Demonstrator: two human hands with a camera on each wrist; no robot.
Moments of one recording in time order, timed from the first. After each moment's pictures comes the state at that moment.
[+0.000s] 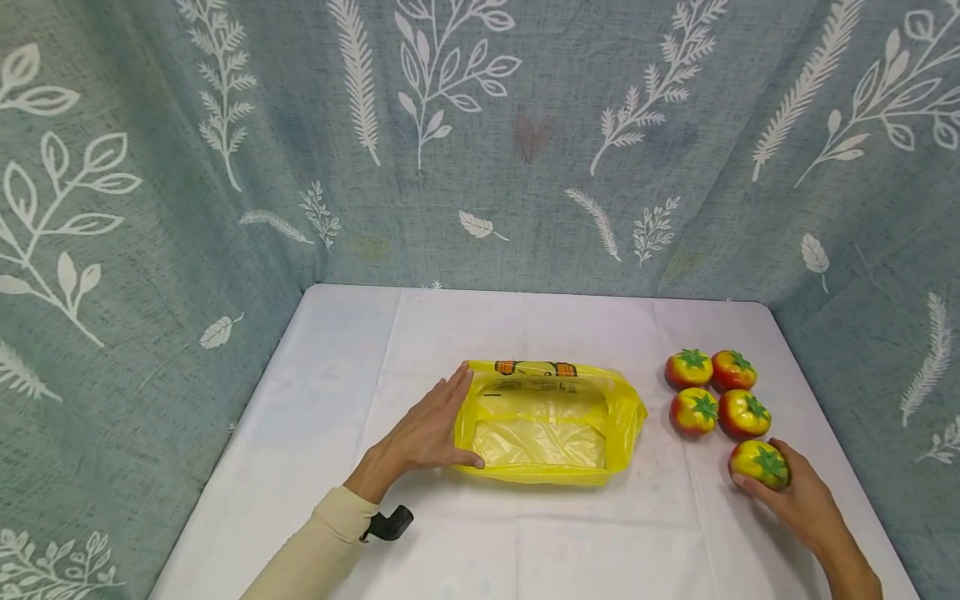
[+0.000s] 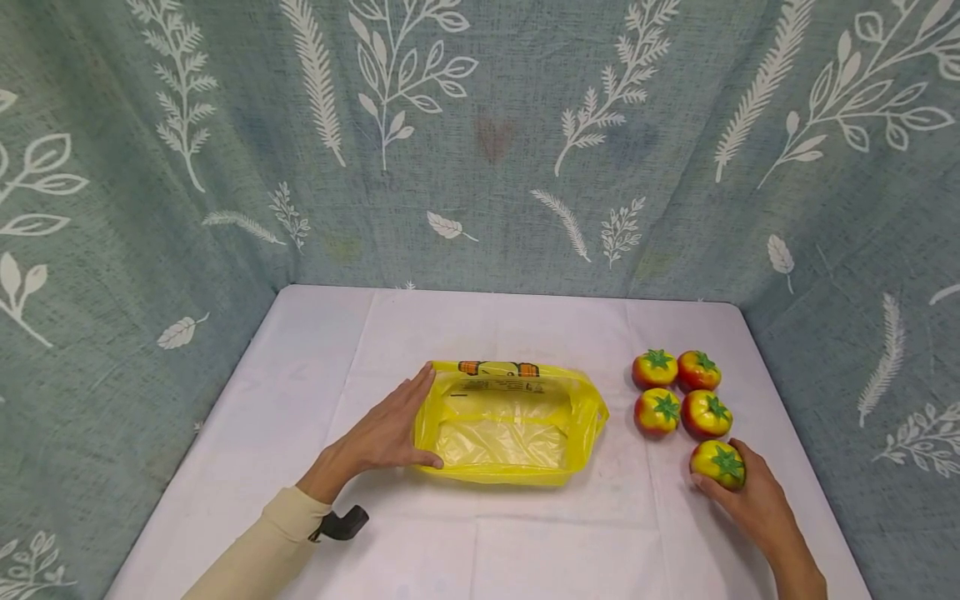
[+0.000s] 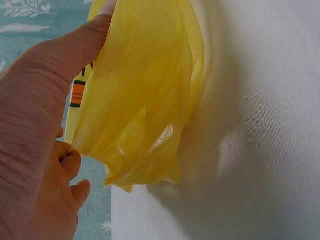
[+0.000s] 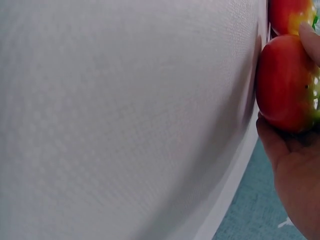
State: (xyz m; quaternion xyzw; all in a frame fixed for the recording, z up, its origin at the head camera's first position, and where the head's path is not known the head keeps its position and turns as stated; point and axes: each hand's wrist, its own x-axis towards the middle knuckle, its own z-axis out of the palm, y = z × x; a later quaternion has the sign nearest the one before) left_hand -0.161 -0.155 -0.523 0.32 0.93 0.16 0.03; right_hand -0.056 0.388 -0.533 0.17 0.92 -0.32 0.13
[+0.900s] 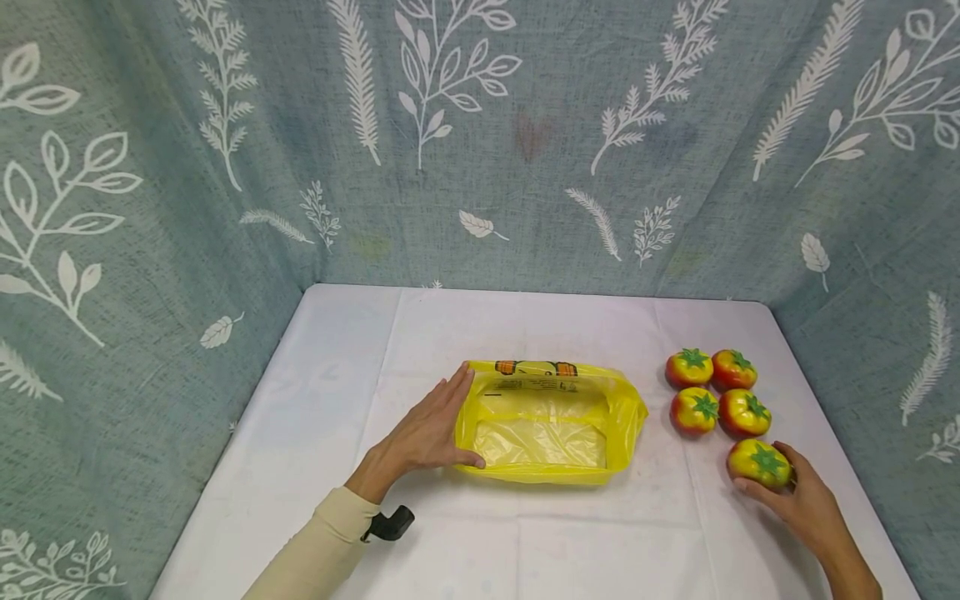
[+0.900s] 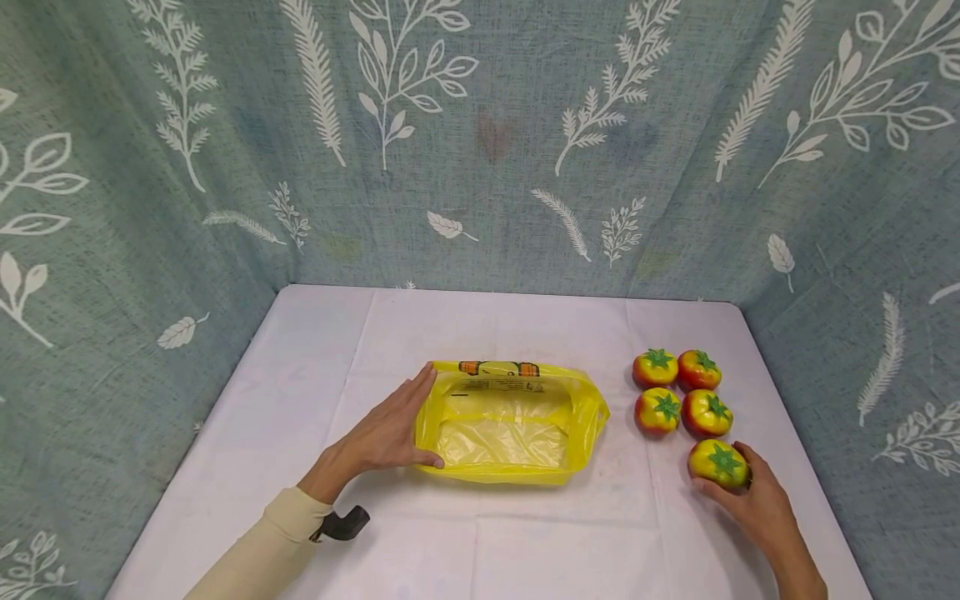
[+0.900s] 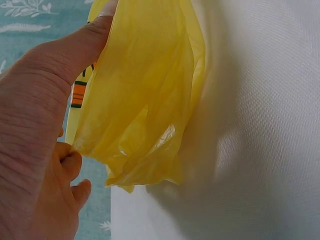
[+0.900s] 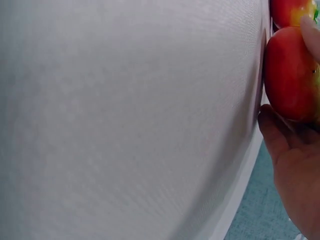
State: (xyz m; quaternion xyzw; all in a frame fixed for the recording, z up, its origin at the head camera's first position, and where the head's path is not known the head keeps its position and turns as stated) left_hand -0.159 -0.156 -0.521 0.32 0.93 0.17 0.03; right_hand -0.051 0.391 -0.536 0.18 0.92 -0.34 0.12
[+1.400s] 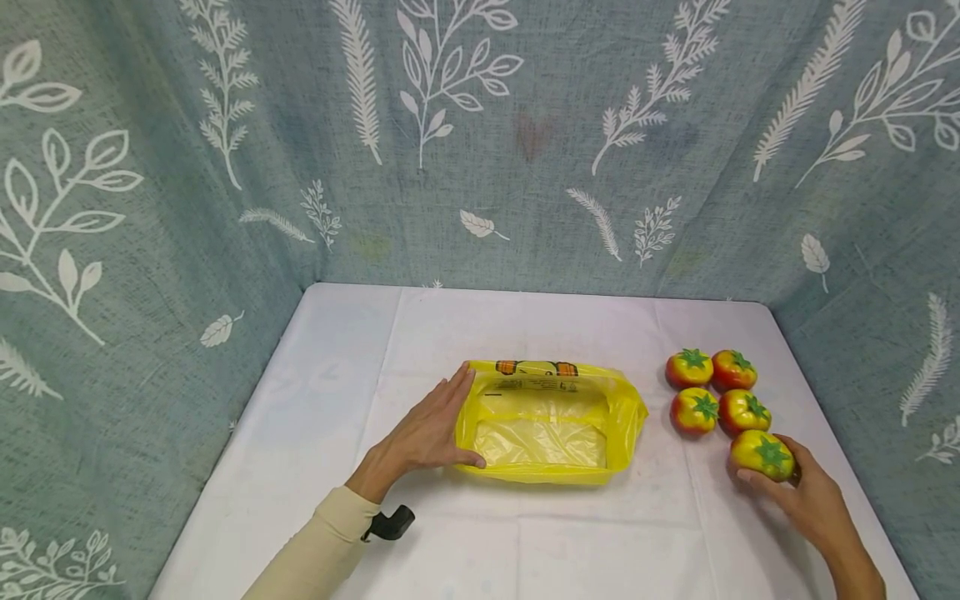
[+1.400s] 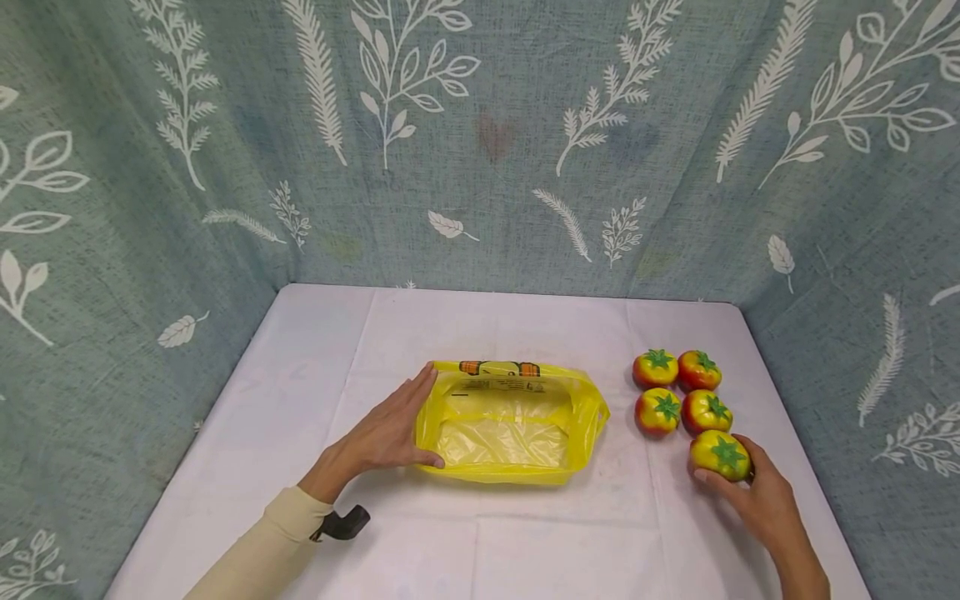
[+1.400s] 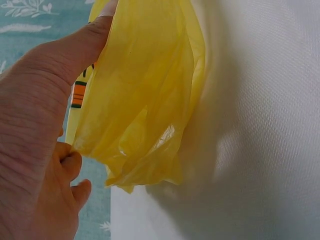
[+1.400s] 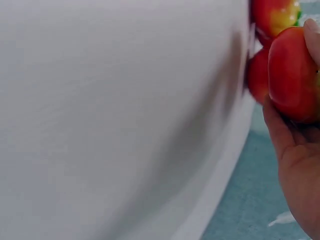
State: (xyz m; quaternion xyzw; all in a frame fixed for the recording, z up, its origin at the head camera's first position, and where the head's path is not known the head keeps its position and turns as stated) left_hand -0.160 -0.155 -0.523 0.32 0.93 0.17 0.03; right_hand -0.049 0.384 -0.524 0.15 0.93 -0.33 0.06
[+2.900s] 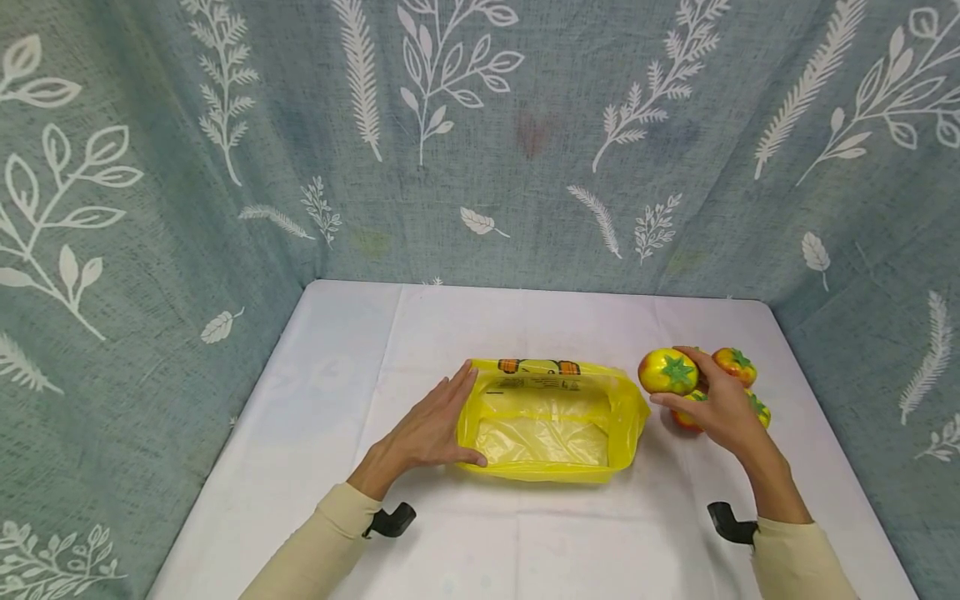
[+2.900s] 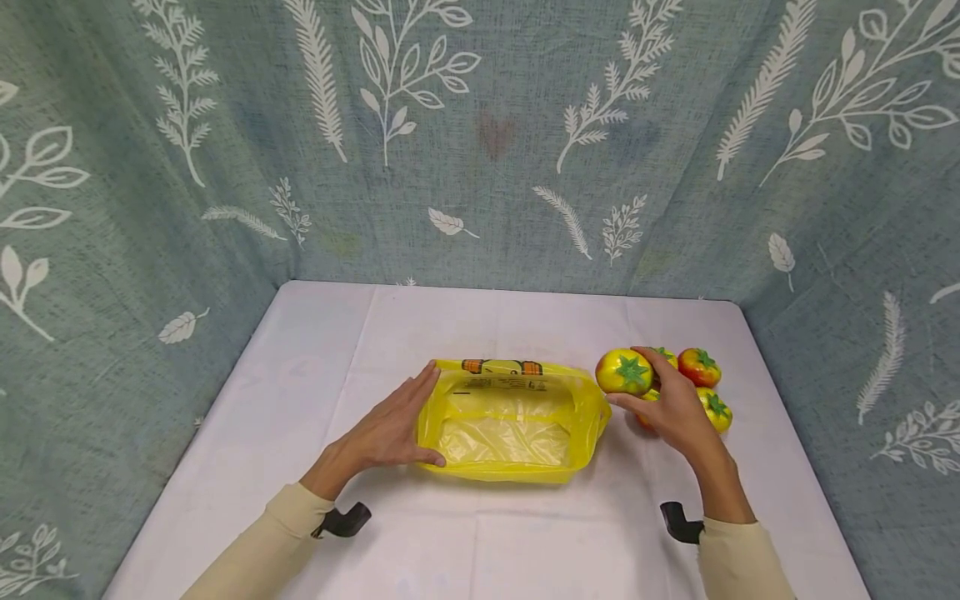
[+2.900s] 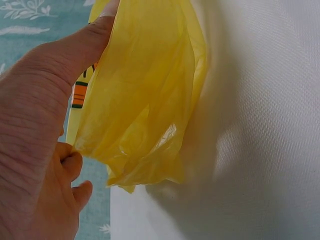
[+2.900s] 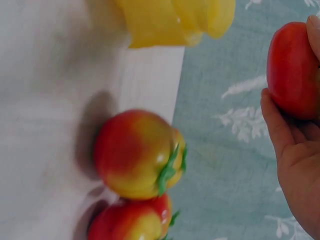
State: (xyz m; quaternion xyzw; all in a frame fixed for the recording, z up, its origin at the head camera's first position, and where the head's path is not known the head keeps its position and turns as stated) left_hand -0.160 -0.153 -0.525 0.32 0.93 0.17 0.04; right_hand -0.129 0.285 -0.450 -0.04 0.92 -0.39 -0.01
